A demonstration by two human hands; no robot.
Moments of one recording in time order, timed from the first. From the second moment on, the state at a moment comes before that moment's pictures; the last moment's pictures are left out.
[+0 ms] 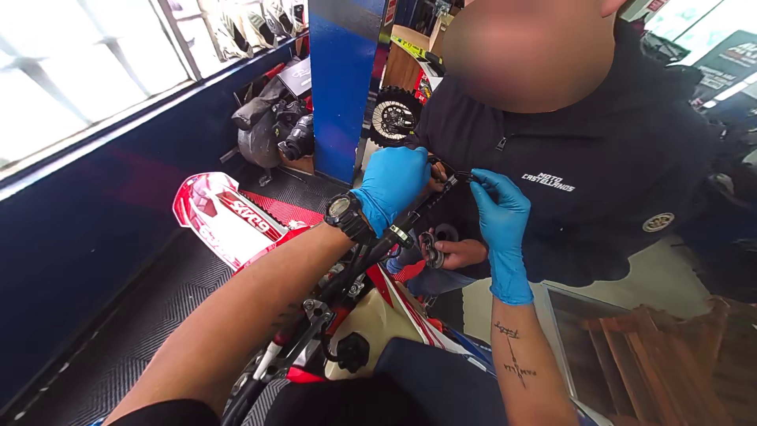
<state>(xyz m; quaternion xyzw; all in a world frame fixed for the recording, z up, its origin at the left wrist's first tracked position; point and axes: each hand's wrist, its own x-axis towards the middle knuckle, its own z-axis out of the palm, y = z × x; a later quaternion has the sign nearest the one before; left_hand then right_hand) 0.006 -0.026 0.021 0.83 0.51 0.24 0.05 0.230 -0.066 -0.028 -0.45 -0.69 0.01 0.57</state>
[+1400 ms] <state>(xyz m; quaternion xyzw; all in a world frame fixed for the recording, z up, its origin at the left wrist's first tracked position) -0.014 0.013 -0.021 0.81 0.51 0.17 0.24 0.168 -0.079 -0.095 -0.55 -0.41 0.28 0.67</state>
